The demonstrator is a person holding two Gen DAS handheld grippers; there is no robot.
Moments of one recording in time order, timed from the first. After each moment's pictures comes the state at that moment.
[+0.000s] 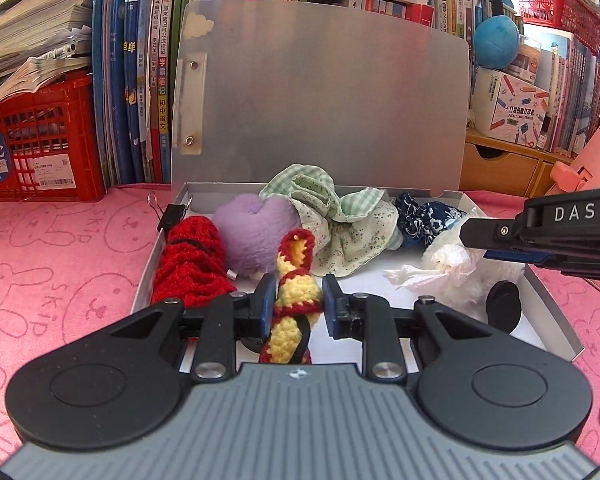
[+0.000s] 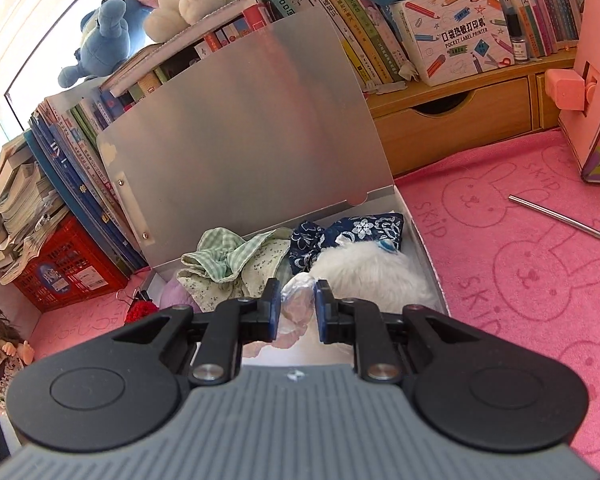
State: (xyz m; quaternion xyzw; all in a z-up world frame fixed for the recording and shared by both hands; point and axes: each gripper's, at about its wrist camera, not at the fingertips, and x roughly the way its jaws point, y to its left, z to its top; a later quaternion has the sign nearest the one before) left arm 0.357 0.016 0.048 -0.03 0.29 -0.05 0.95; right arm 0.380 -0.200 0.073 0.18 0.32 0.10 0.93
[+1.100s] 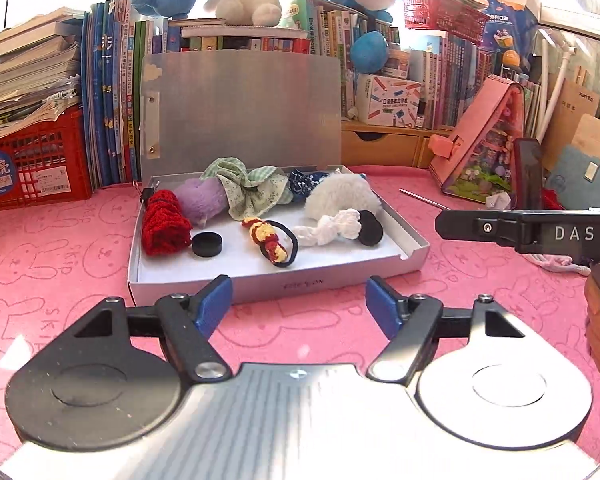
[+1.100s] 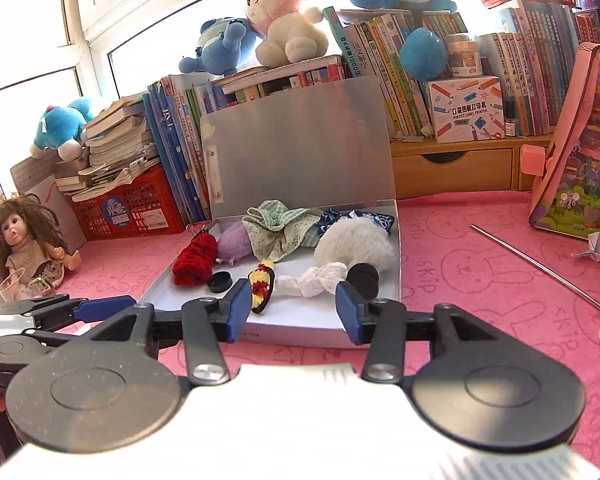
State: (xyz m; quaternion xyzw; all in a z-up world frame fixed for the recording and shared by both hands) left arm 0.183 0.005 0.085 0.00 0.27 -0.15 0.95; right arm 0.213 -0.239 0.109 0.07 0.26 0.19 0.95
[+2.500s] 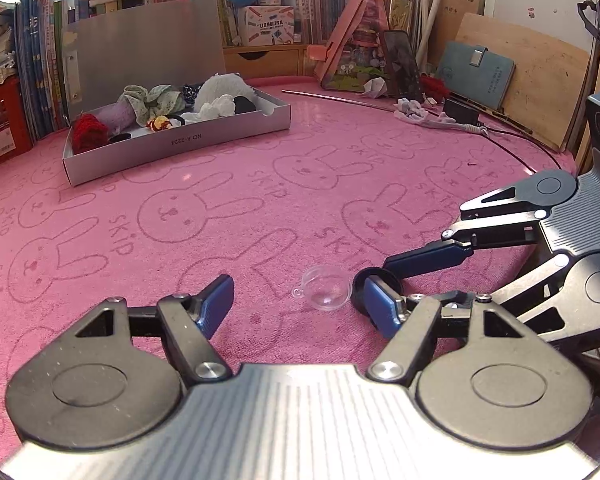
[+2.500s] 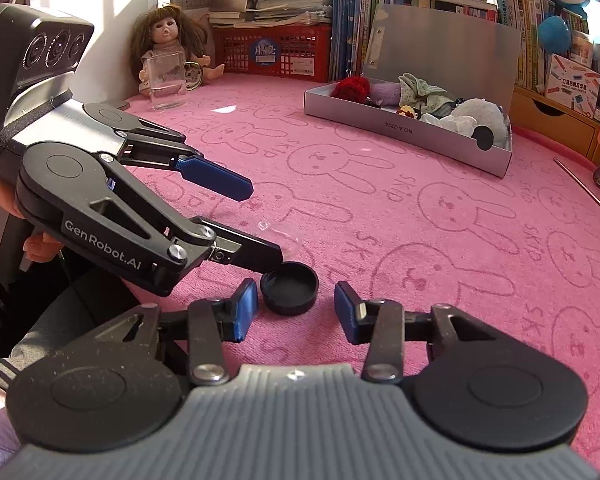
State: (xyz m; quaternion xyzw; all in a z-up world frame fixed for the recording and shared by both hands) left arm 0.034 -0.010 0.029 0.08 0.31 -0.27 0.91; right arm 0.028 -0.198 0.038 -0.11 0.31 0.31 0.89
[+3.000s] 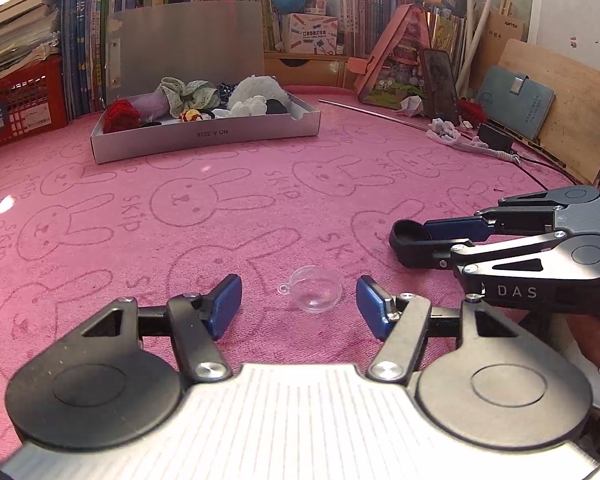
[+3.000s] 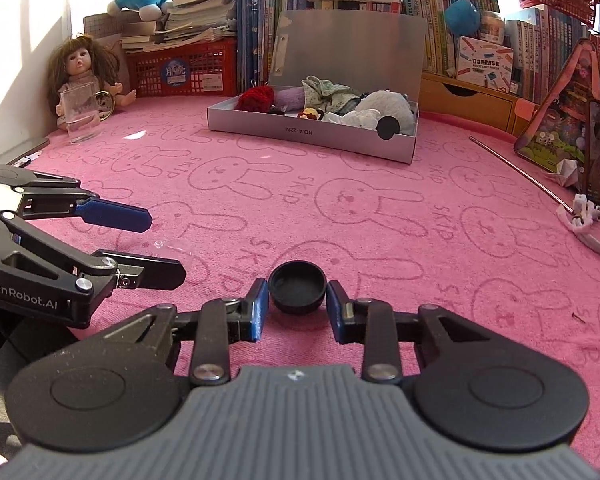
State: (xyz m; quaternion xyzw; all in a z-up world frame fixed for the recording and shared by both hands) left arm 0.019 -0.031 0.018 0.02 0.30 -0.19 0.93; right arm 0.043 -0.233 0.039 -0.06 0.30 0.19 0.93
